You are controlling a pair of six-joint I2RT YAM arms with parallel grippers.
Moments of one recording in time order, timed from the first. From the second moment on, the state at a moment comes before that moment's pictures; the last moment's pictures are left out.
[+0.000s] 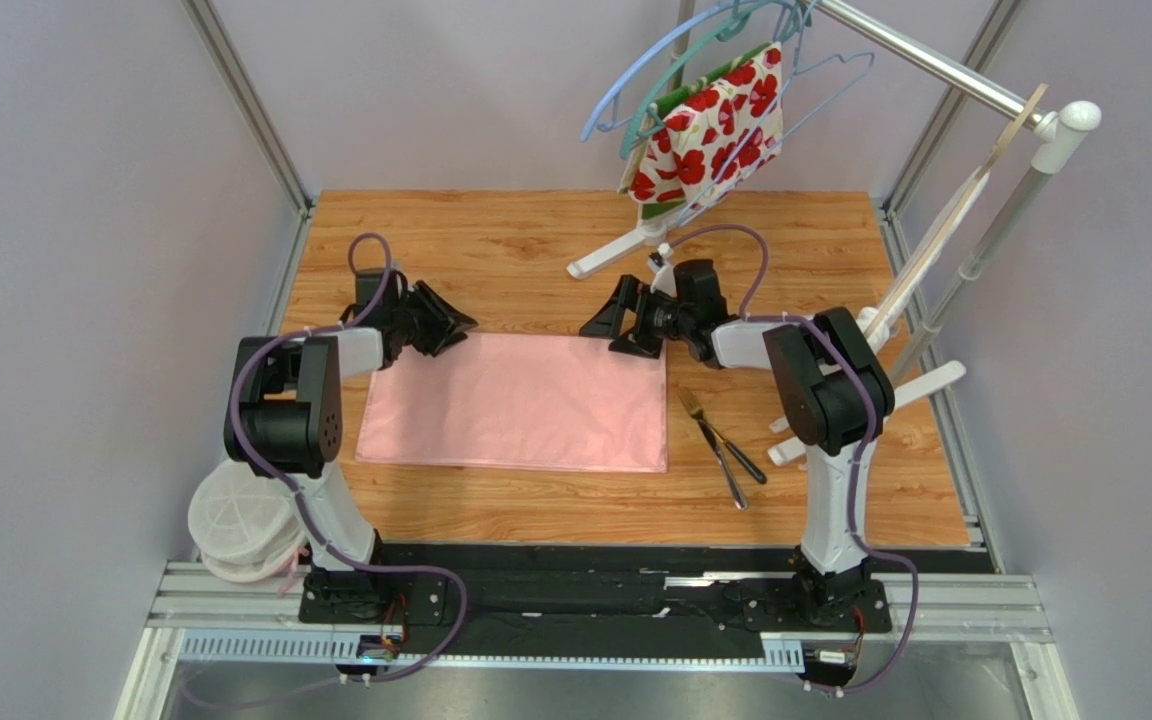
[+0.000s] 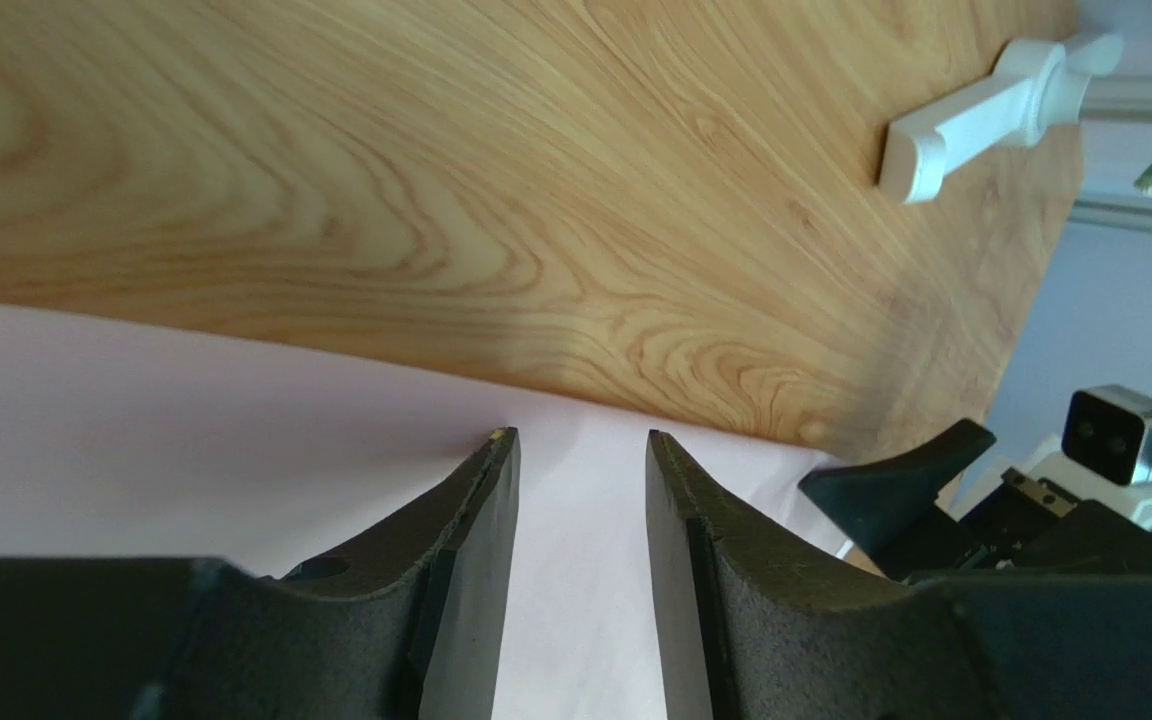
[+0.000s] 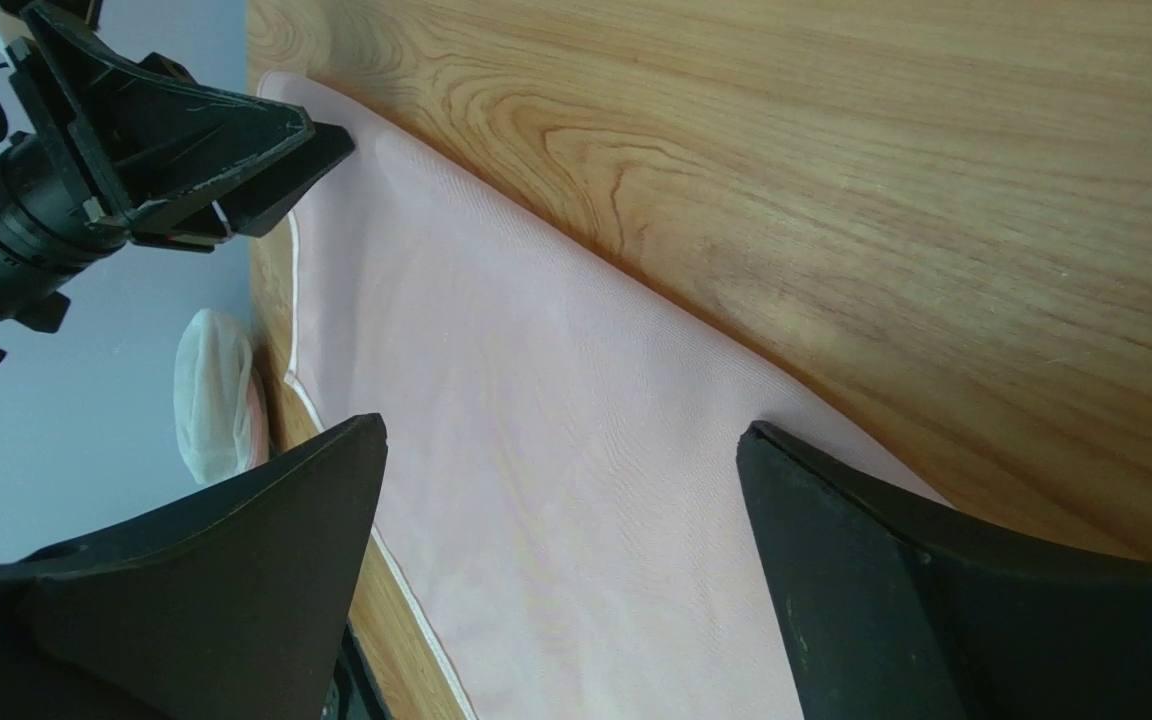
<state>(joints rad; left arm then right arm) -0.01 1.81 0.93 0.16 0.40 -0.84 0.37 2.06 1.15 0.36 -0.63 0.75</state>
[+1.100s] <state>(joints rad) 0.17 1.91 1.00 0.08 0.47 -1.09 0.28 2.05 1.17 0.27 -0.64 0.70</state>
